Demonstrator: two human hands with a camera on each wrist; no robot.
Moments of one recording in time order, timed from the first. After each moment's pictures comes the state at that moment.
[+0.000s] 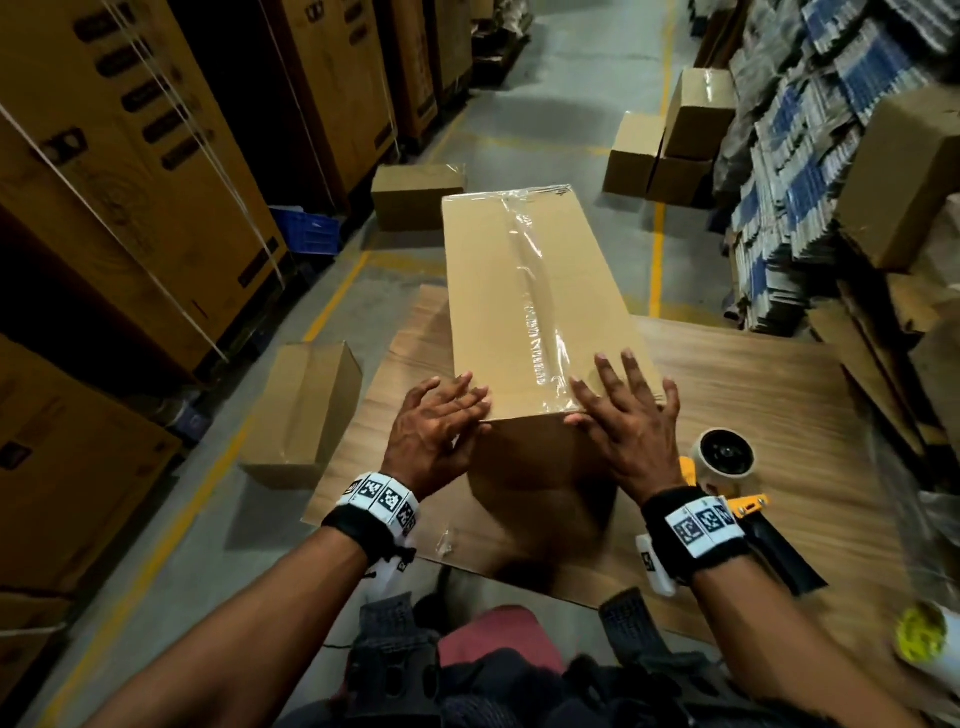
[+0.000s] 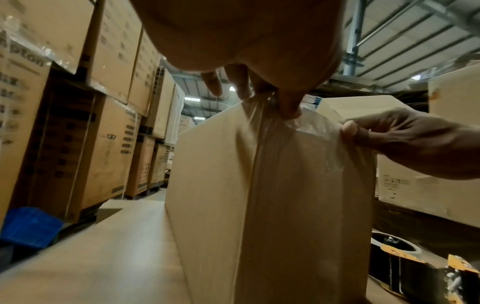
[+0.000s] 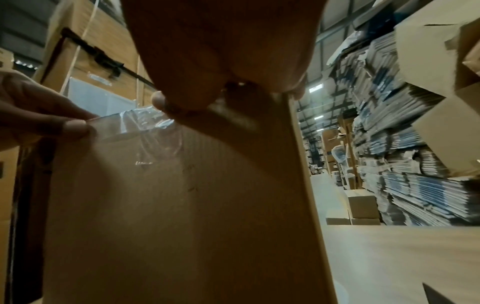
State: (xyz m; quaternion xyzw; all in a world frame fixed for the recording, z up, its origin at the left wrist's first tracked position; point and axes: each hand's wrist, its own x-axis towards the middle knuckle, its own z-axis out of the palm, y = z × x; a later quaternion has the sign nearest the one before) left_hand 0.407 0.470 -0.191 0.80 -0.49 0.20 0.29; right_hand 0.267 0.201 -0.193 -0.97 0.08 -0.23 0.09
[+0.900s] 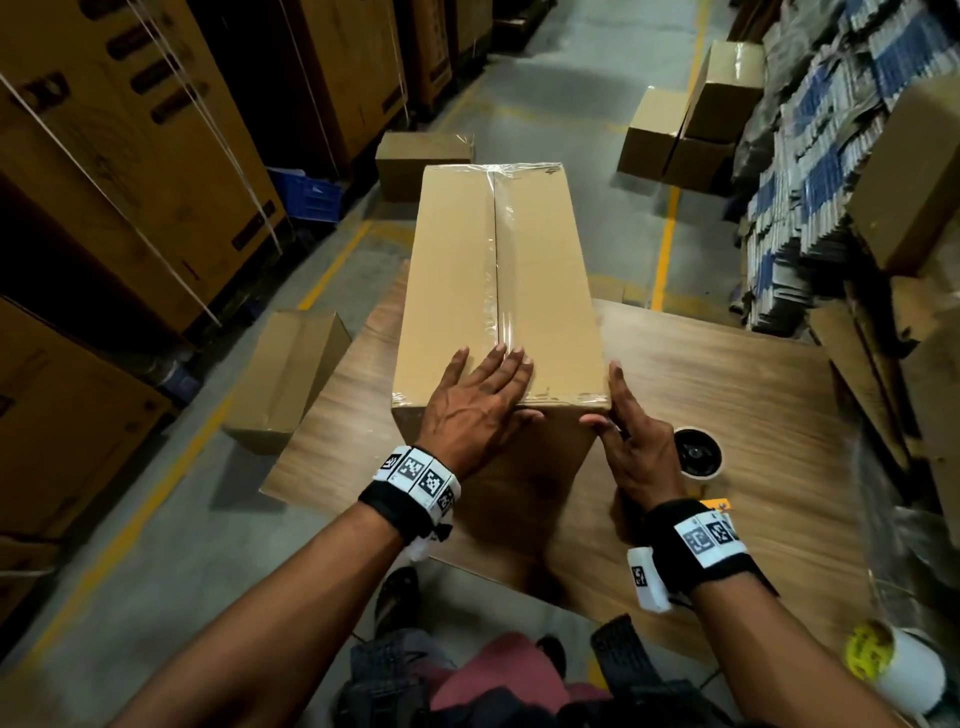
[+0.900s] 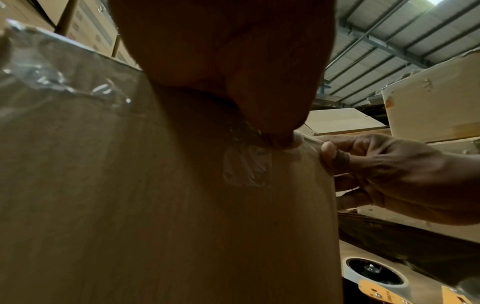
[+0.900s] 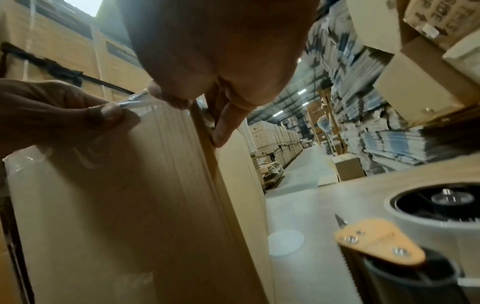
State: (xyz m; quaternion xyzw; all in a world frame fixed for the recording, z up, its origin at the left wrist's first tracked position) left_hand 0.362 0.359 -0.163 0.89 -0.45 0.01 -0.01; right_hand 0.230 0.147 -0.214 -0.88 0.10 -0.26 0.38
